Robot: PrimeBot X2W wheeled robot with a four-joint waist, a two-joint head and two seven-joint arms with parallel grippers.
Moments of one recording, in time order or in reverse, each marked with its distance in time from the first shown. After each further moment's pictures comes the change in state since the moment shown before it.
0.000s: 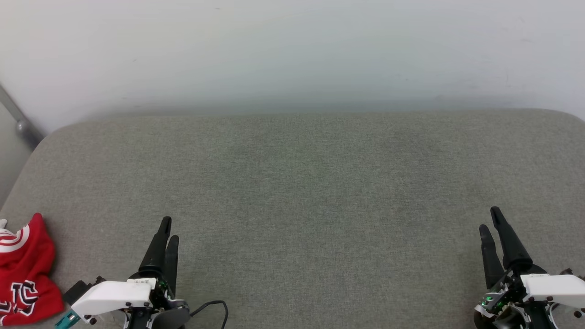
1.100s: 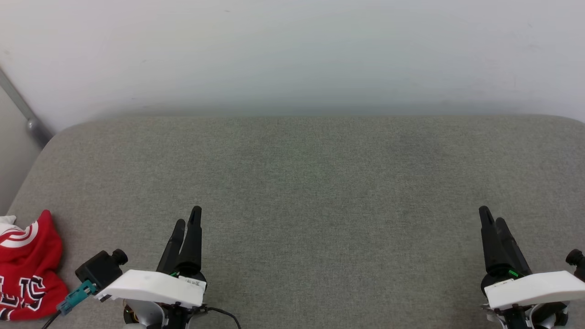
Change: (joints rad) left arm 0.016 0.002 -0.105 -0.110 0.625 0.000 -0.135; right arm 0.046 0.000 0.020 -0.126 -0.748 0.000 -0.117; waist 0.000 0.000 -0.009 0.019
